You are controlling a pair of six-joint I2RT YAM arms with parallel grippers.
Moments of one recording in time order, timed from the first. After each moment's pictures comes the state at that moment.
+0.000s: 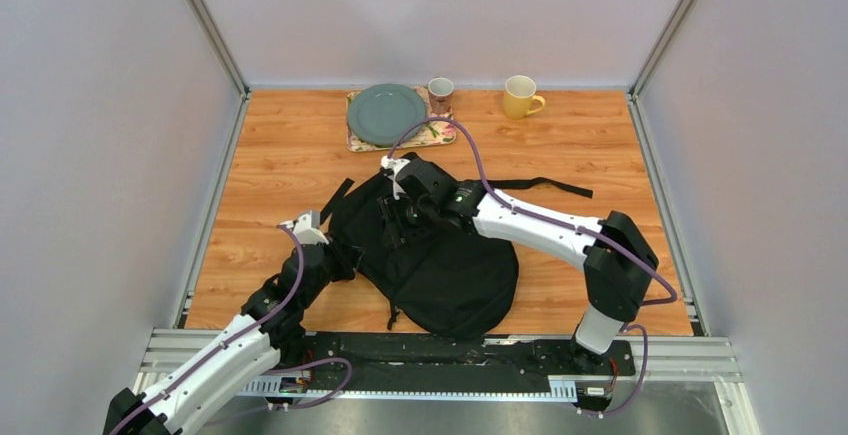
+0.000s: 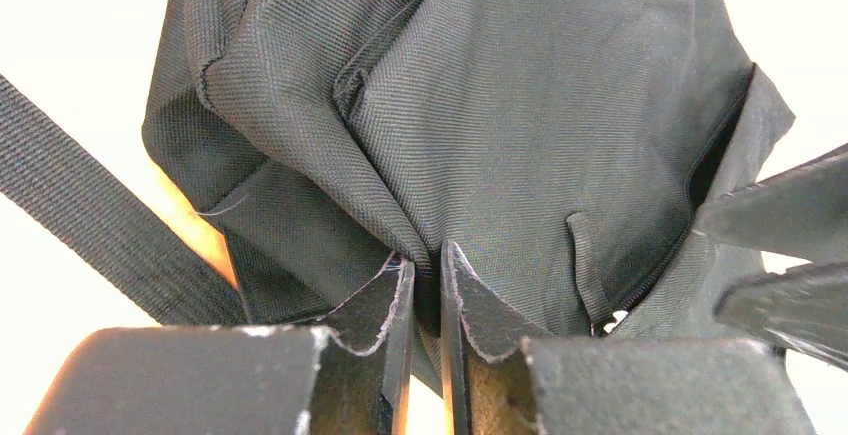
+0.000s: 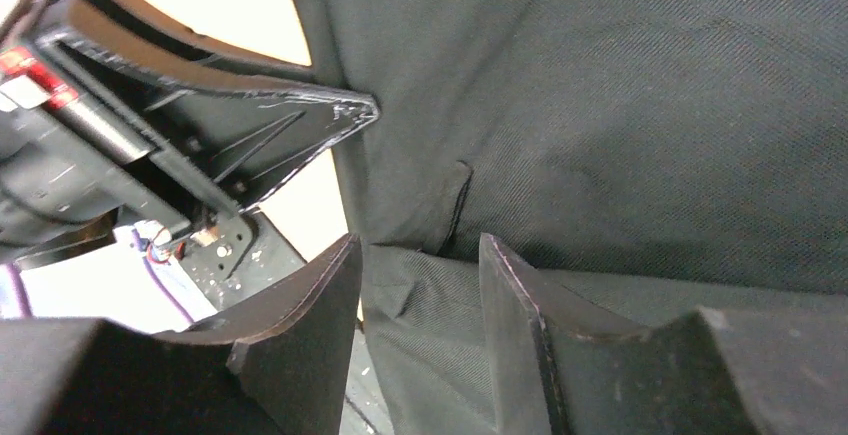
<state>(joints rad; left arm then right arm) -0.61 0.46 0.14 -0.14 -0.23 -0.83 0.98 1.69 1.33 -0.43 -0.17 0.49</state>
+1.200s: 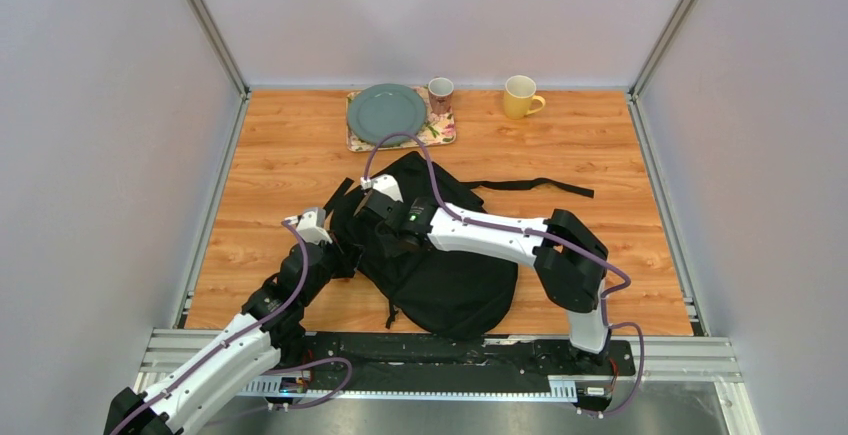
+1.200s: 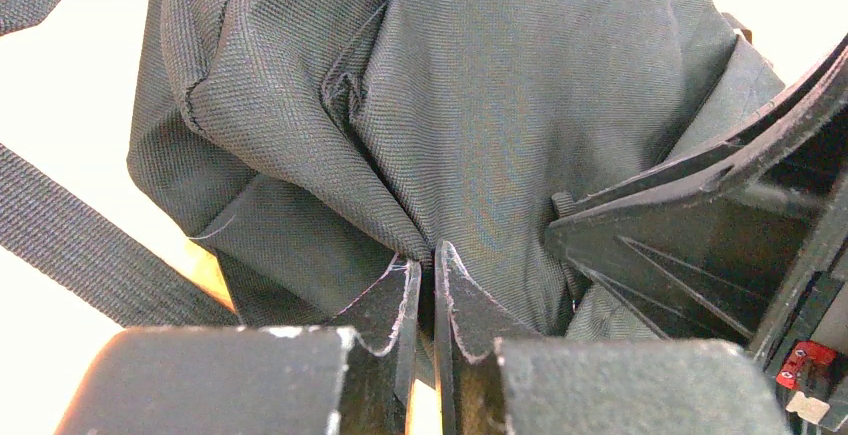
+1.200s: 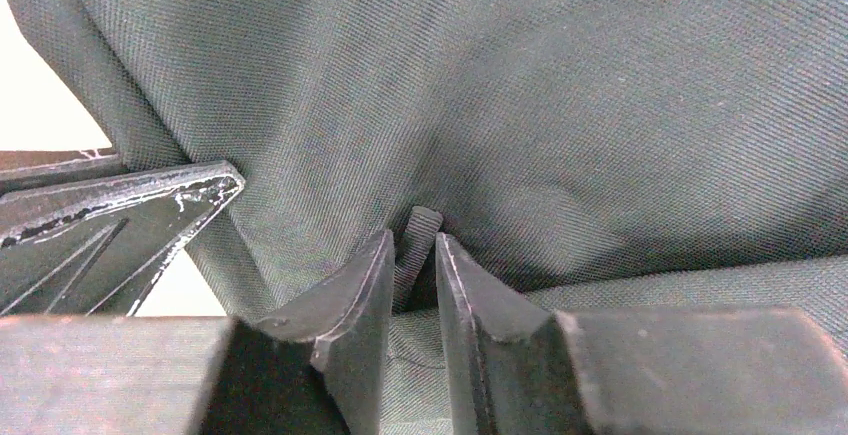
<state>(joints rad) -0.61 0.47 0.14 -0.08 -0.18 -0.70 1.12 1.93 1.52 -0.62 0.29 0.58</state>
